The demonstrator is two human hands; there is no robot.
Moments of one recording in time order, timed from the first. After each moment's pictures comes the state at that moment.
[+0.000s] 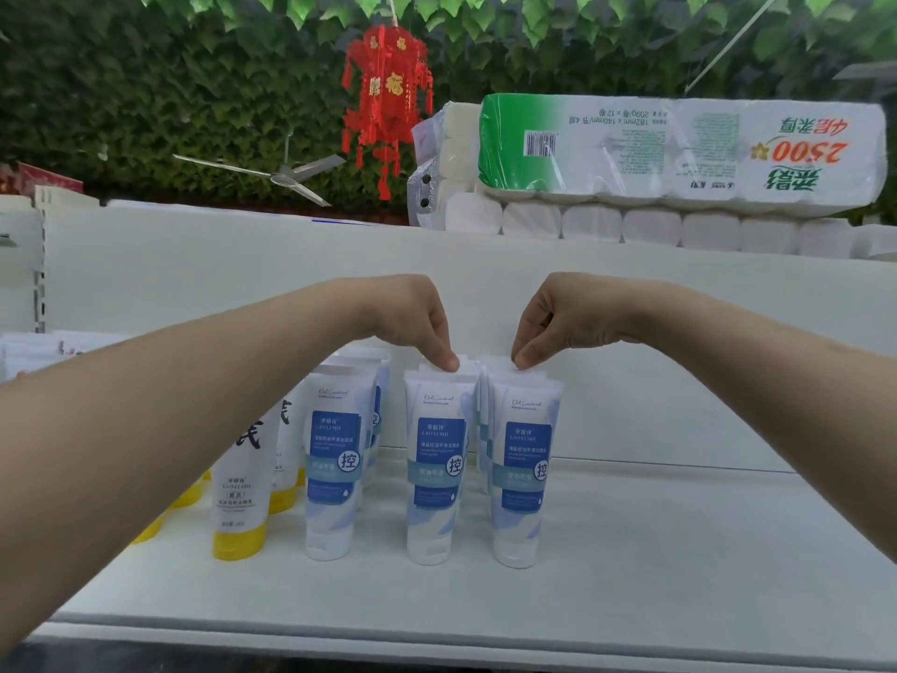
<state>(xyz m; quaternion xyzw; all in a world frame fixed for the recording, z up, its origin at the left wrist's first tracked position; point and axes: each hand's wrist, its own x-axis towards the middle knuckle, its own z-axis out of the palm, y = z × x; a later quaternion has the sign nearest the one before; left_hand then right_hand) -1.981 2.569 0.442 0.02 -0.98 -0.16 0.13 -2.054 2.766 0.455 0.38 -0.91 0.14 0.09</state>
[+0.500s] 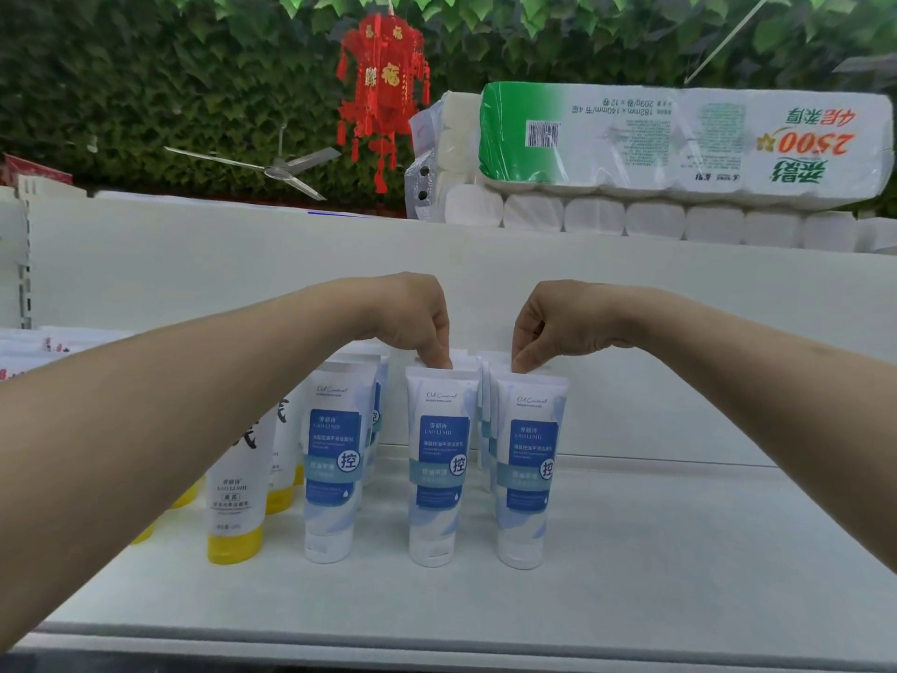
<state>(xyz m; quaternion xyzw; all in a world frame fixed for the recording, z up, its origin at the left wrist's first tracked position) -1.989 2.570 0.437 0.01 -0.98 -0.13 0.12 -2.062 2.752 0.446 0.36 -0.92 0.11 0.07</state>
